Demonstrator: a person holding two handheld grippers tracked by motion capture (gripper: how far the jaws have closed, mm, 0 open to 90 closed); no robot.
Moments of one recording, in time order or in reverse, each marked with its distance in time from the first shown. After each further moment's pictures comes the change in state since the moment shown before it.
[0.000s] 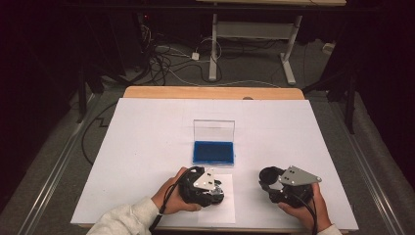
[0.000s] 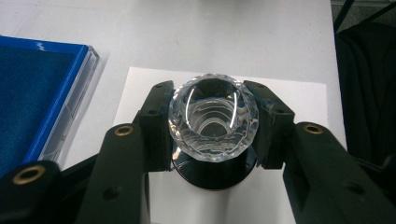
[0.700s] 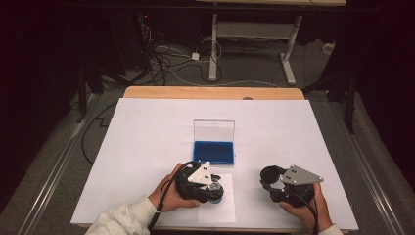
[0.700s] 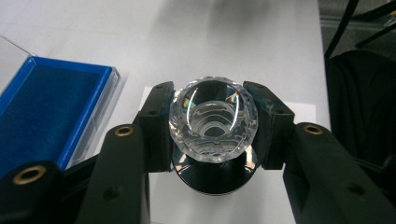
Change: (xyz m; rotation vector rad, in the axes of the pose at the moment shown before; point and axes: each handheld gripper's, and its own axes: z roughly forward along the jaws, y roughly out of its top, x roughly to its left) left arm 0.005 0.007 -0.023 -0.080 0.026 -0.030; right arm -0.003 0.000 -0.002 -0.009 -0.009 0.005
